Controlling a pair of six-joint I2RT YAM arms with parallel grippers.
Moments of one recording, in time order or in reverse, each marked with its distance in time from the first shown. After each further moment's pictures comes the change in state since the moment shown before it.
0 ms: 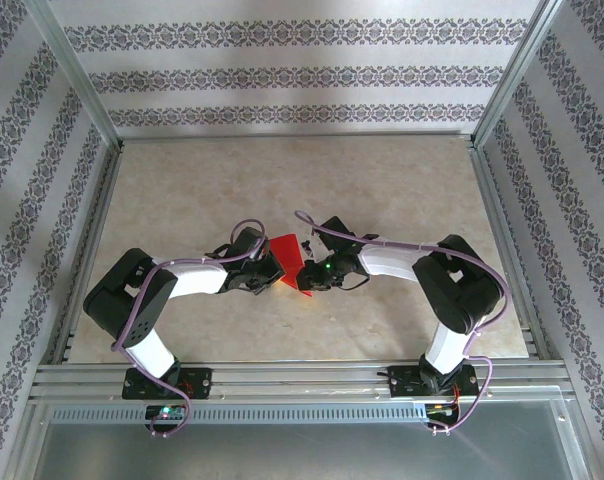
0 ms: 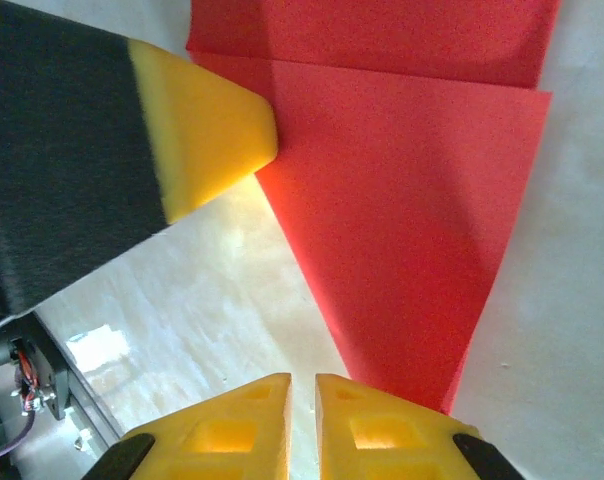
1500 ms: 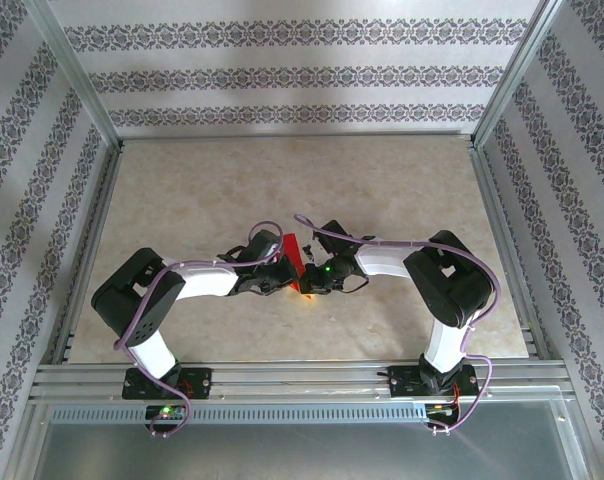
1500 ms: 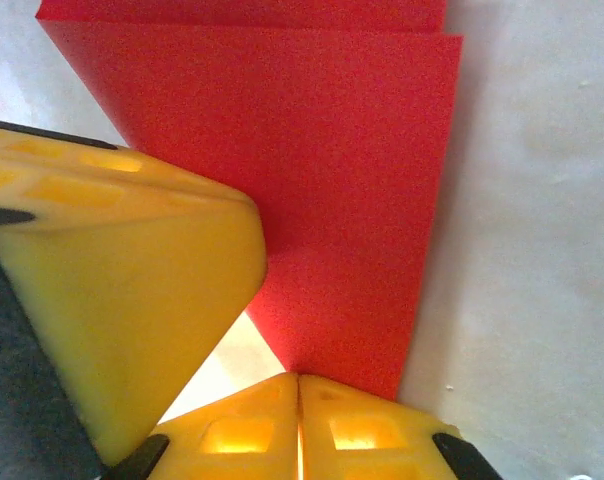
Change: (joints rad) left arm -0.097 0.029 0.048 0.019 -0.008 0.106; right arm -0.001 0.054 -0.009 0.008 0.009 0.019
